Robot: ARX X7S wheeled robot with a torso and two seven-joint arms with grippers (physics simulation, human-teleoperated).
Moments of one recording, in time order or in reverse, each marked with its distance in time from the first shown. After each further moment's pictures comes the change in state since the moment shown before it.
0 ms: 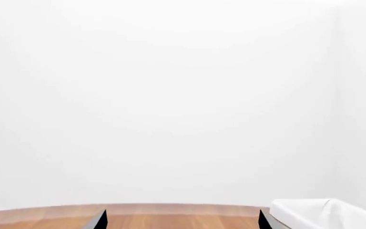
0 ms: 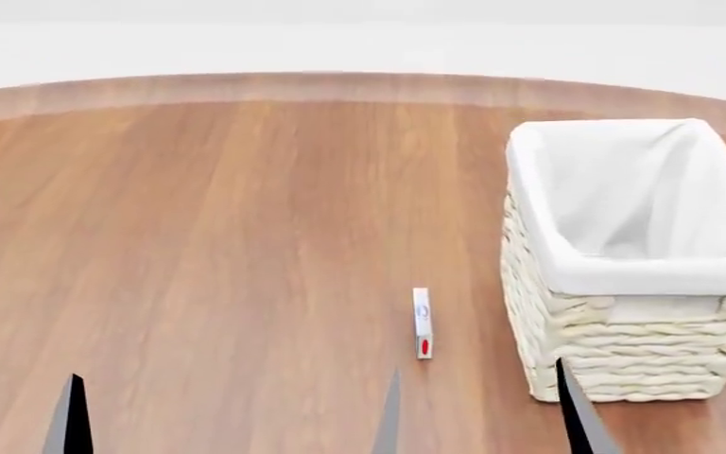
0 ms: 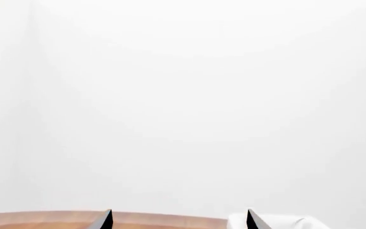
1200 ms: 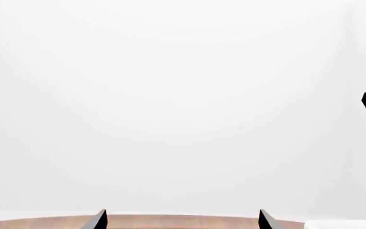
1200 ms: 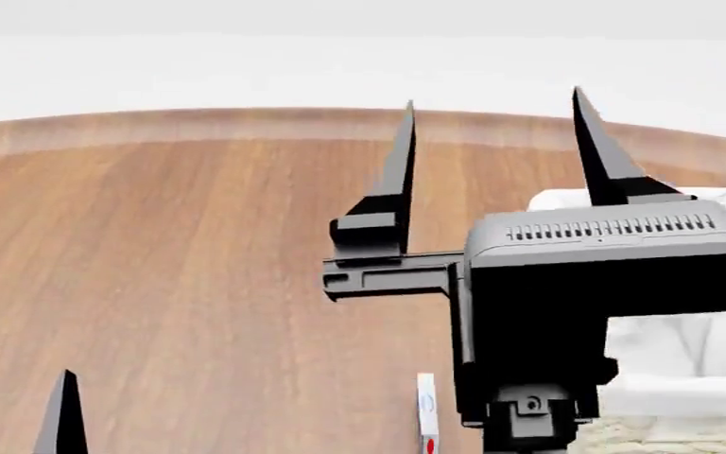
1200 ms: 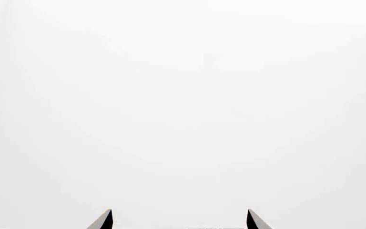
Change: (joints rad) left arm -0.014 -0.050 0.021 0.005 -0.037 0.005 -0.059; right arm 0.699 -0.013 -0.006 0.075 0.106 0.570 0.045
